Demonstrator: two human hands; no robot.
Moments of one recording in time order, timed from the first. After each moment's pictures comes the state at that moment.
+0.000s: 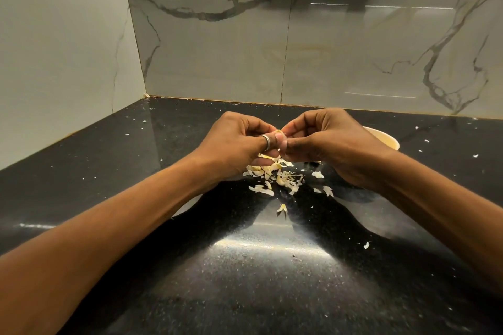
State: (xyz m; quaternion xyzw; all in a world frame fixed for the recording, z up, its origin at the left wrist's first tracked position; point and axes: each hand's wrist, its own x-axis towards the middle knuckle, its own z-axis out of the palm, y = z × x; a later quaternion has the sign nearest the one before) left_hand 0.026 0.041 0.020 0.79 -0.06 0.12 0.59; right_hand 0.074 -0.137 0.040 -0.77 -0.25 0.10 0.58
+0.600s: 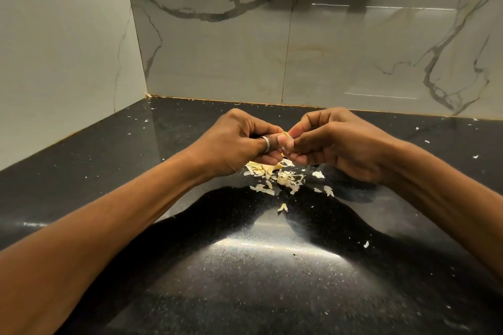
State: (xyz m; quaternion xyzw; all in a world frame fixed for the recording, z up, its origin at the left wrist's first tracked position) left_hand 0.020 0.046 0.029 0.83 -0.14 0.09 0.54; right_hand 0.072 -0.144 0.051 -0.73 -0.24 0.19 0.62
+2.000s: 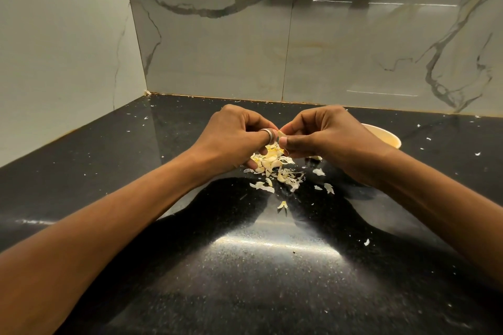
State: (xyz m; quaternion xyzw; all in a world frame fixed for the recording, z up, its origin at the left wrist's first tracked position) left_hand 0.026 0.047 0.024 0.86 -0.06 0.18 0.48; right_hand 0.078 -0.138 0.039 -0.80 -0.30 0.07 0.51
